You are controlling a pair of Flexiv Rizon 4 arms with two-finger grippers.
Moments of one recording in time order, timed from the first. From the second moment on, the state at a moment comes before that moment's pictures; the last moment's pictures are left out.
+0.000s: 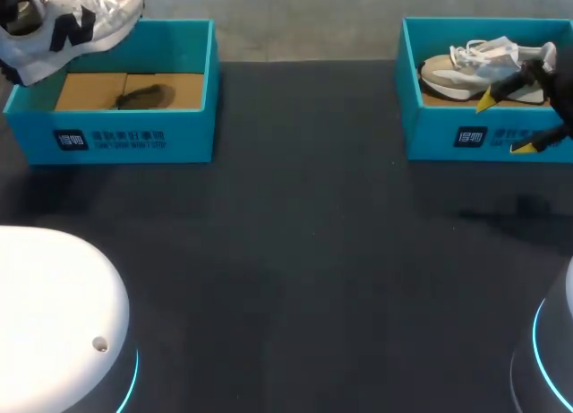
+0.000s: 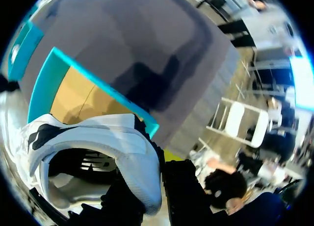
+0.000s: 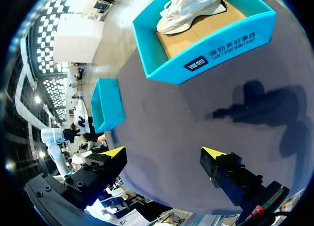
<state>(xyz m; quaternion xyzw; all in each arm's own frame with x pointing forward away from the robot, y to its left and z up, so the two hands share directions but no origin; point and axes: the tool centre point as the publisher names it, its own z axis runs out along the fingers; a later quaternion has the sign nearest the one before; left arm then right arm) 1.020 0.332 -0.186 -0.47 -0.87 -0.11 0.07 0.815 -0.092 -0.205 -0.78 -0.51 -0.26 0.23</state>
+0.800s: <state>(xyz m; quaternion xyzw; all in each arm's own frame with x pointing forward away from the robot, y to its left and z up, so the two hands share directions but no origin) 1.056 0.342 -0.198 -0.74 -0.65 -0.14 0.06 0.815 -0.092 -0.205 -0.78 -0.51 -0.26 0.23</state>
